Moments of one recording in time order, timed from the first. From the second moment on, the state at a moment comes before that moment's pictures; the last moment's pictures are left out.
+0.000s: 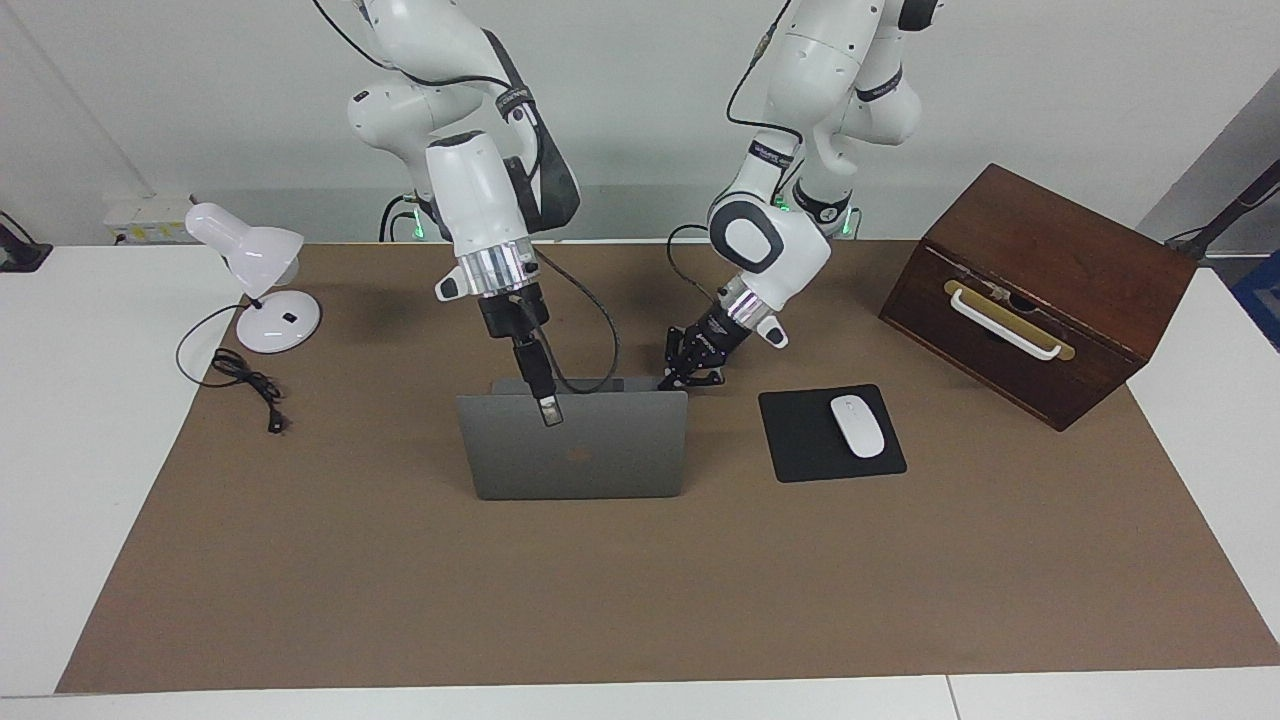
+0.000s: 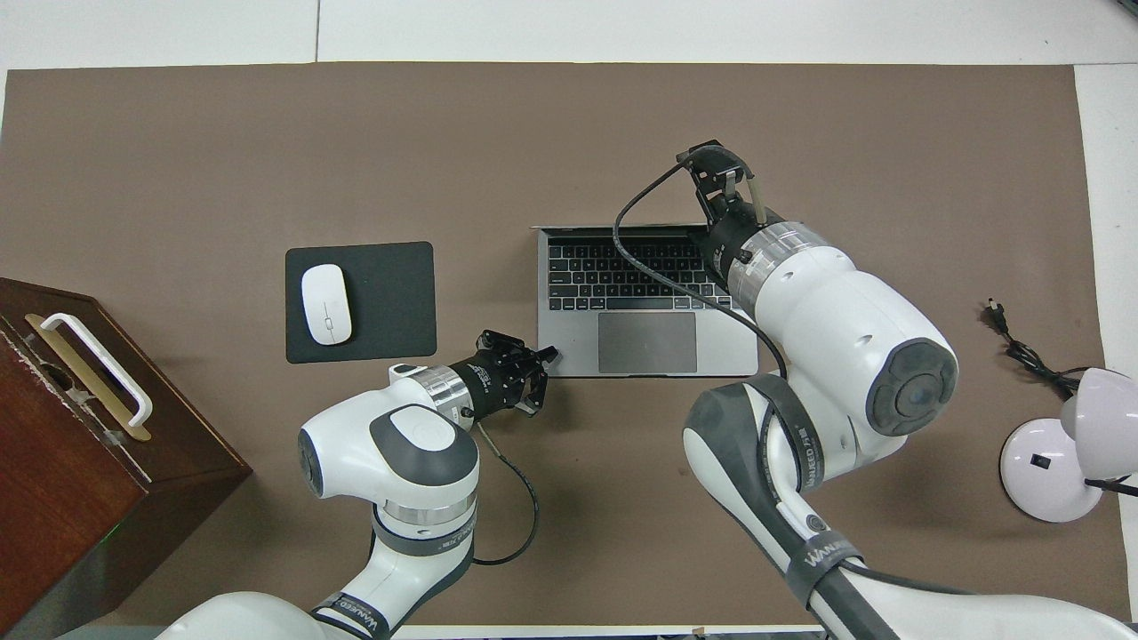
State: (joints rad) left arm -0.57 0.23 -0.13 -2.25 -1.91 2.82 -1.07; right arm 0.64 0.13 -0.26 -2.12 0.13 3.02 1.52
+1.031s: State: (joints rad) left arm -0.57 0.23 -0.13 -2.25 -1.91 2.82 -1.06; right arm 0.62 0.17 -0.27 -2.01 0.43 2.93 1.18
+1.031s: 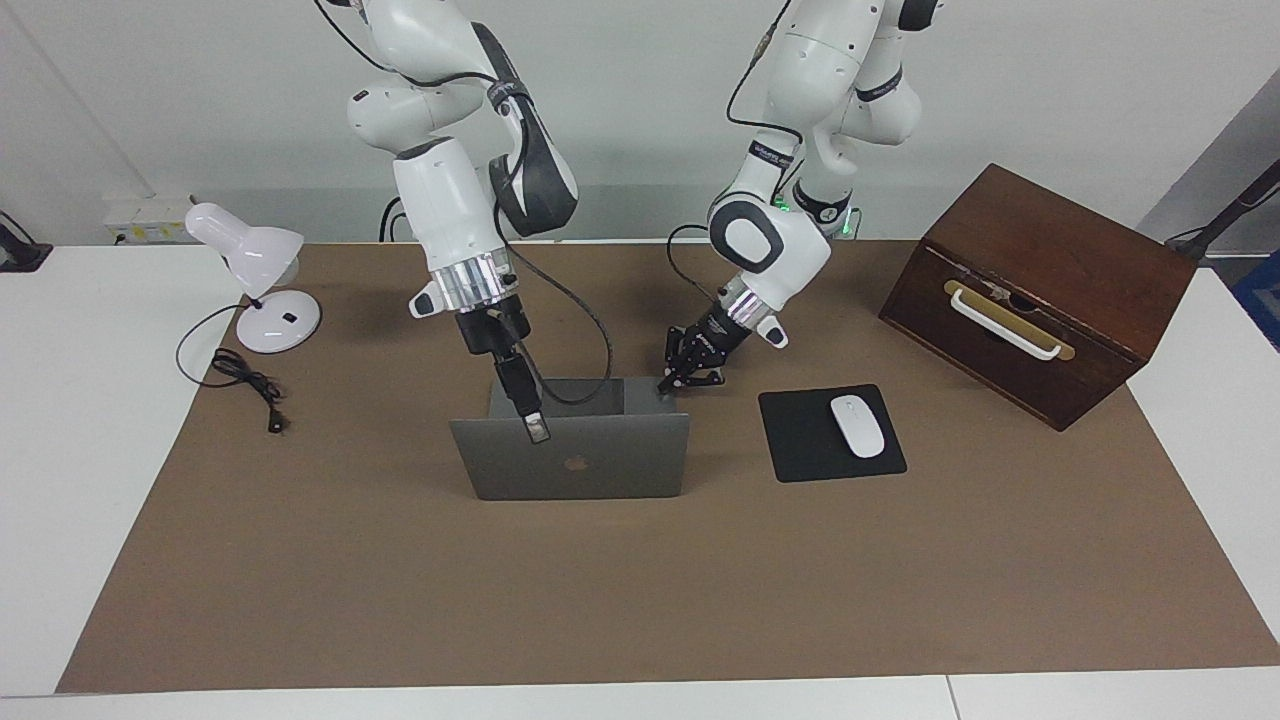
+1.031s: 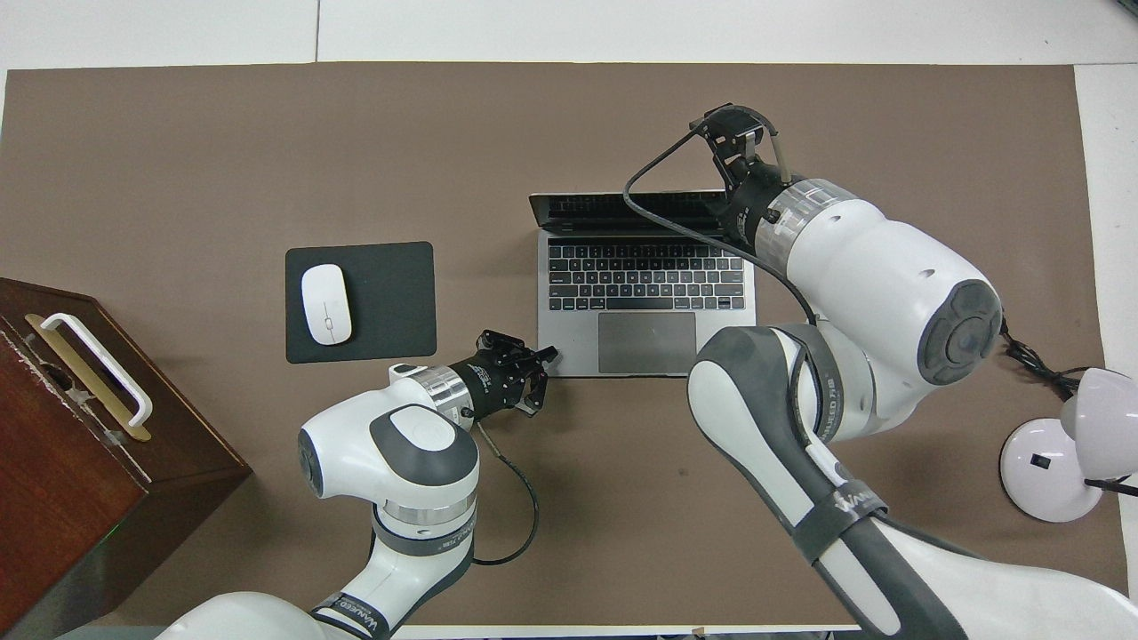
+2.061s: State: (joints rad) left arm -0.57 0.23 -0.13 -2.25 -1.91 2.82 -1.06; right arm 0.62 0.22 -0.33 -1.94 0.64 2.85 0.94
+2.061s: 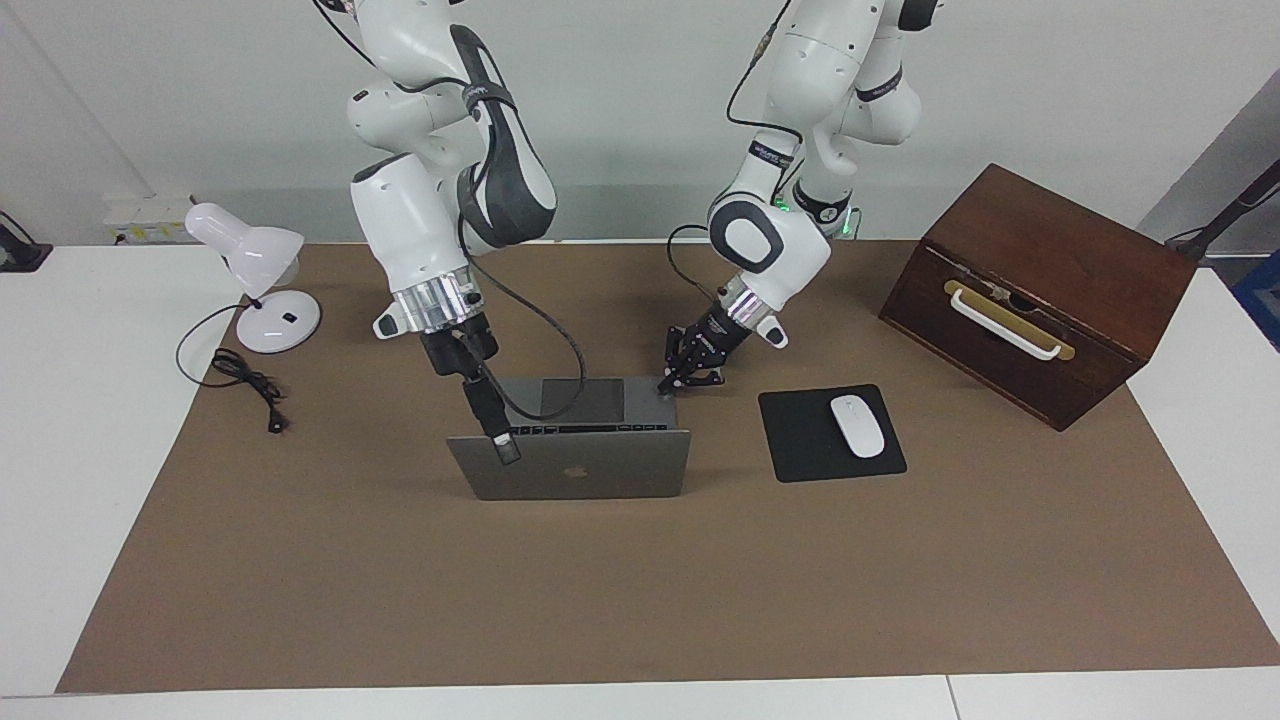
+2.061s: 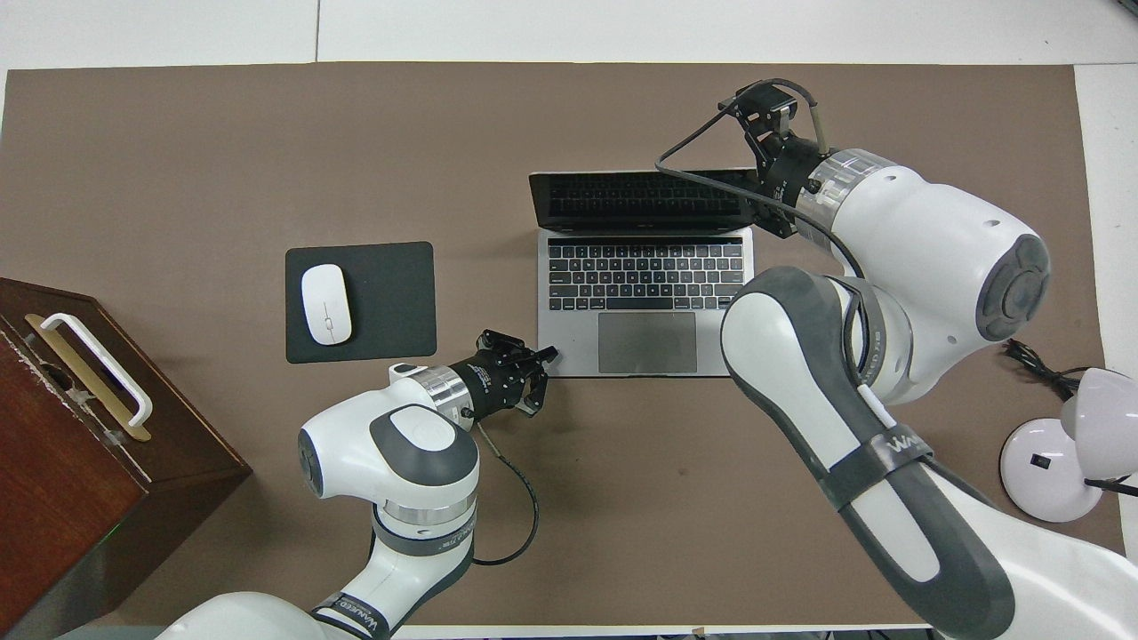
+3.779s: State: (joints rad) left arm -0.57 0.23 -0.12 -2.21 -1.91 2.87 -1.05; right arm 0.53 0.13 -0.36 -1.61 0.69 2.31 1.00
